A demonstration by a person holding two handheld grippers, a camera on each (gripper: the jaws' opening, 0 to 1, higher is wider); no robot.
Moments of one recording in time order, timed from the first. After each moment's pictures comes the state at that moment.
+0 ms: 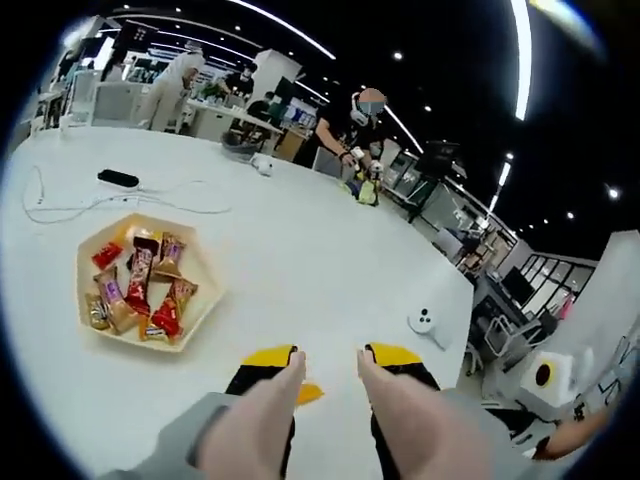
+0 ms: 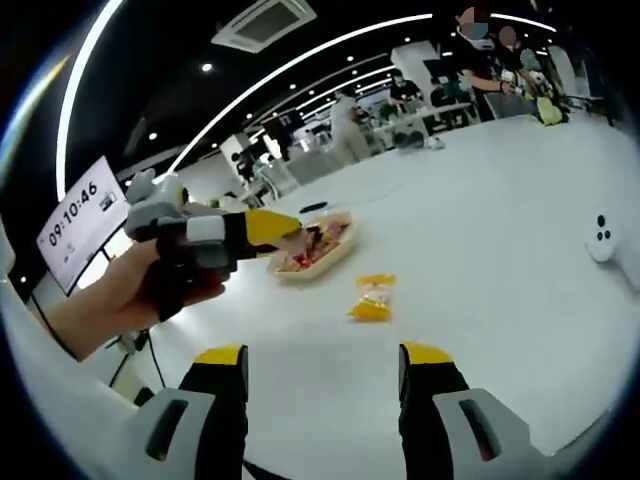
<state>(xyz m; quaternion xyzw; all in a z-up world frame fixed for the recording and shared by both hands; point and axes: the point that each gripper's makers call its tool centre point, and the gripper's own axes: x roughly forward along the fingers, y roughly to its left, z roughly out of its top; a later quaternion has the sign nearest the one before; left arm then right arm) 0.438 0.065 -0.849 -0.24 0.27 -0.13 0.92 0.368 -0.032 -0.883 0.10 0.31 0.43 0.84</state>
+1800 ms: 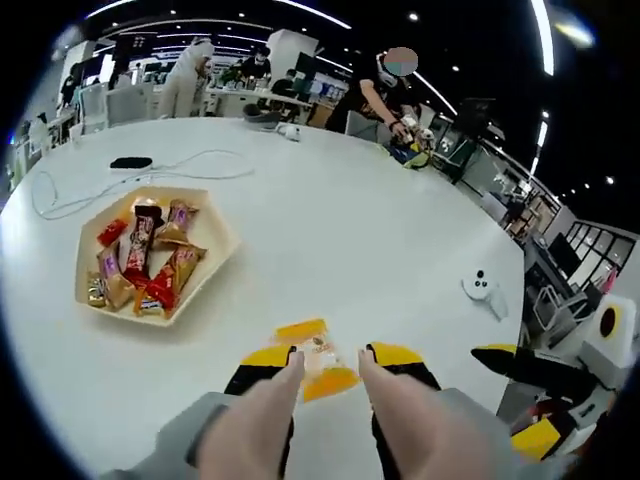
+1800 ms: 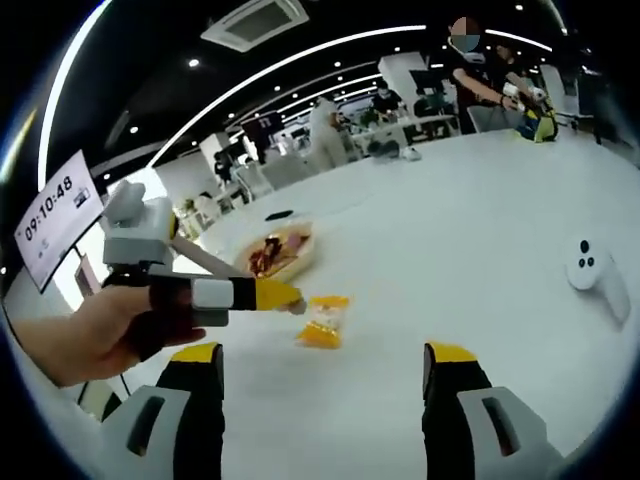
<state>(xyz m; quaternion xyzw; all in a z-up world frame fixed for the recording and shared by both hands) 0.452 0.055 -0.917 -0.15 0.35 -0.04 0.92 0.421 -0.046 -0.895 0.08 0.30 0.39 0.87</state>
